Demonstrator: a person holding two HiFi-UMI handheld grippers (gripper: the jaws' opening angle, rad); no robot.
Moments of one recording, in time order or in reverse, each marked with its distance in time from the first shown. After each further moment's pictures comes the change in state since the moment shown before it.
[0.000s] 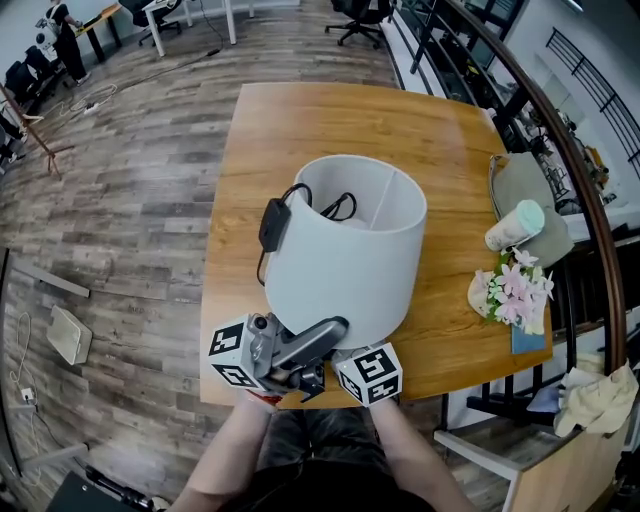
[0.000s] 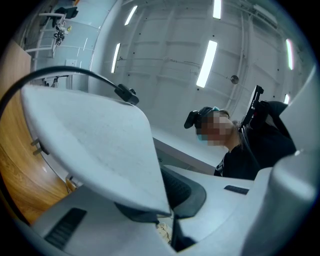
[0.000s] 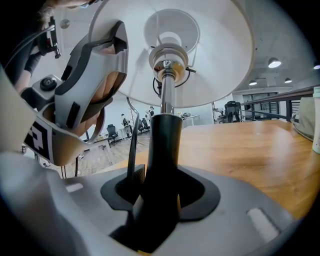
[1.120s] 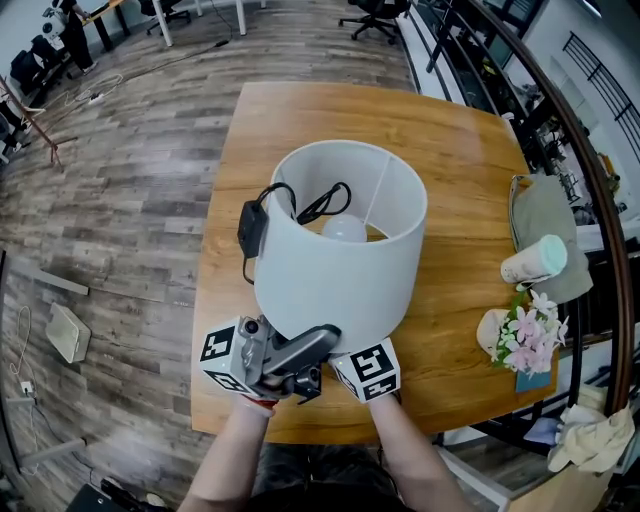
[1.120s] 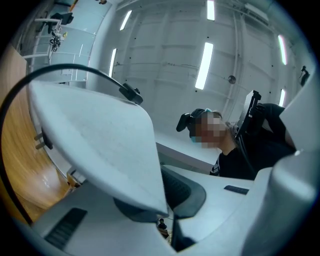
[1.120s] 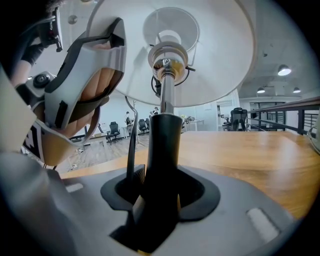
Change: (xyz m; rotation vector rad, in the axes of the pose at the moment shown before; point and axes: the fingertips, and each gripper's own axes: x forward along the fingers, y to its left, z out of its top) left arm 0.002 0.068 0.035 0.064 -0.041 -0.007; right arm 0.068 -0.060 0.031 -0.098 -0.027 0.030
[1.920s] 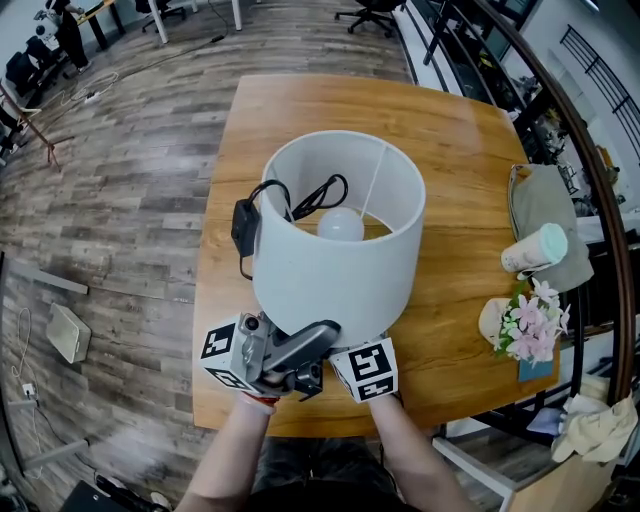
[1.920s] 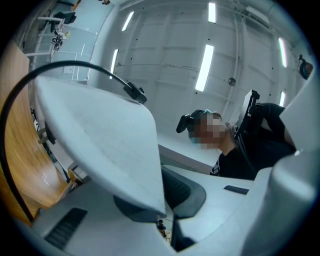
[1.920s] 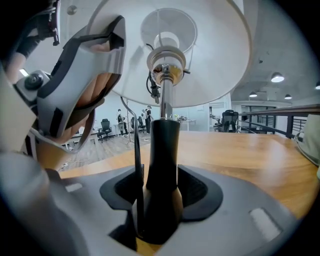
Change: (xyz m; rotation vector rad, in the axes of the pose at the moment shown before) left arm -0.006 -0.006 -0.005 -0.016 -0.013 -0.003; right arm -0.011 0.000 -0.002 -0.004 0.022 -0.105
